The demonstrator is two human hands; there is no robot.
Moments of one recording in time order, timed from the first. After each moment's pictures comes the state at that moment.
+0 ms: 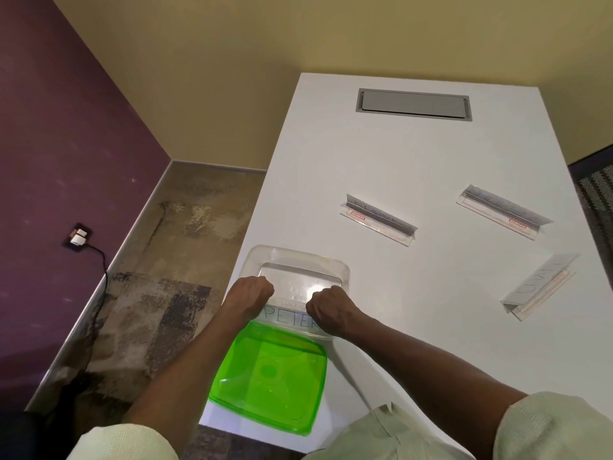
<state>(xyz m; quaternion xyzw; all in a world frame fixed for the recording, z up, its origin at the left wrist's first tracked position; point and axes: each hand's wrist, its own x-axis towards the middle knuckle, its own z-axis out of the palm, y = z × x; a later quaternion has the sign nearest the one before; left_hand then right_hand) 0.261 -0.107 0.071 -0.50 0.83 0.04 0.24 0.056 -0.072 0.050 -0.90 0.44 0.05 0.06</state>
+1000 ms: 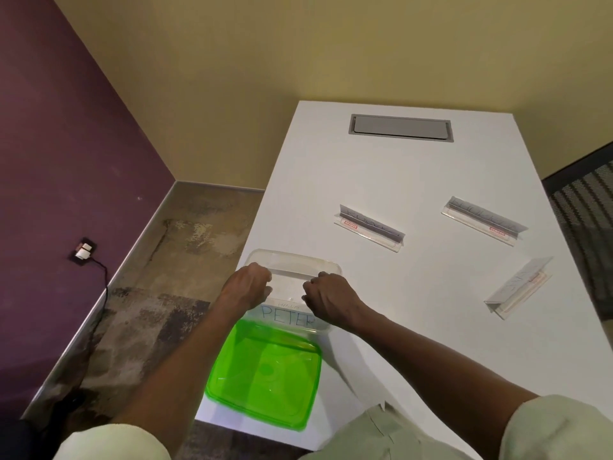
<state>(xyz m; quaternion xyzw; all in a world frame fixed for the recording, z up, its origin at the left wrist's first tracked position) 0.254 -0.102 0.108 -0.60 0.79 0.11 0.08 0.045 -0.064 0.085 -0.87 0.48 -0.06 0.00</state>
